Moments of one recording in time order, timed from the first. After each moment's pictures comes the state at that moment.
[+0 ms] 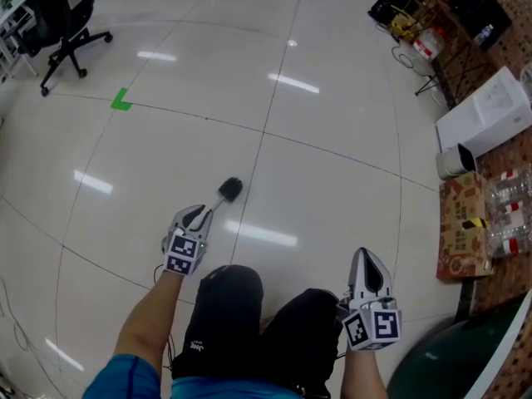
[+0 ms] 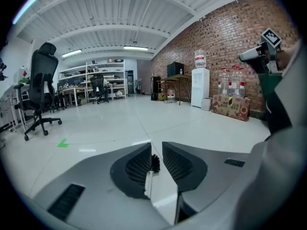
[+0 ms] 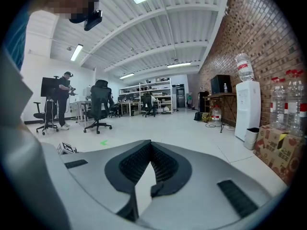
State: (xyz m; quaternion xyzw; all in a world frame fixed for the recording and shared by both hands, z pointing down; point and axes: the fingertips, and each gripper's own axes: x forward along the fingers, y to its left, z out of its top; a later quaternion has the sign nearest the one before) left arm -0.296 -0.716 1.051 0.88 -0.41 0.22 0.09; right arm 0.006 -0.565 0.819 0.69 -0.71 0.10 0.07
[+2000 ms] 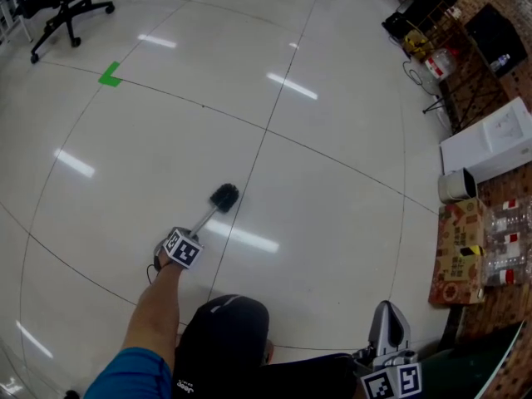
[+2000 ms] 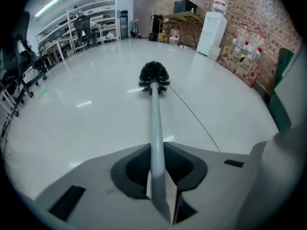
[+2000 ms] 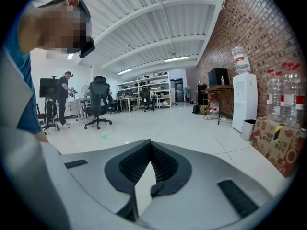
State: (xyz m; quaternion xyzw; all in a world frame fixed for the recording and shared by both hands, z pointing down) left arm -0.320 -0.695 1.353 0.77 -0.33 0.48 0.26; right arm 0.014 -0.536 0.876 0.69 -0.70 0.15 0.09
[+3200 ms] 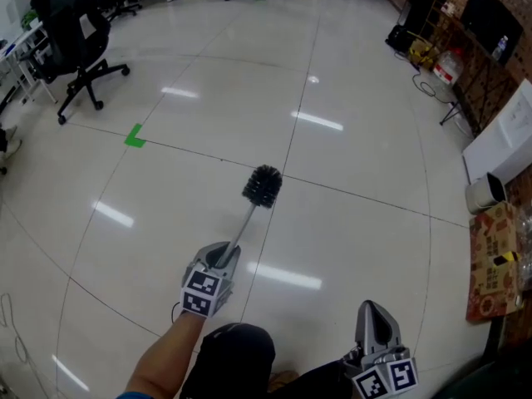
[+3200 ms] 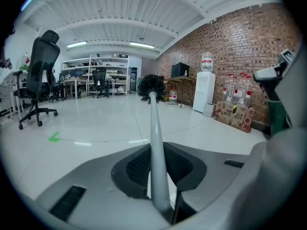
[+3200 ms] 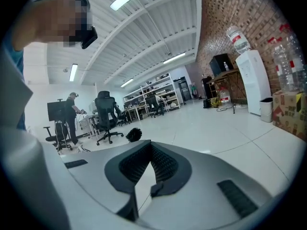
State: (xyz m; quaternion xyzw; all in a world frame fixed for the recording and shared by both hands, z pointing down) left arm -0.234 -0.763 1.053 0.88 -0.41 0.20 0.13; right arm 0.006 -0.601 0.882 0.64 -0.74 0.19 -0.01
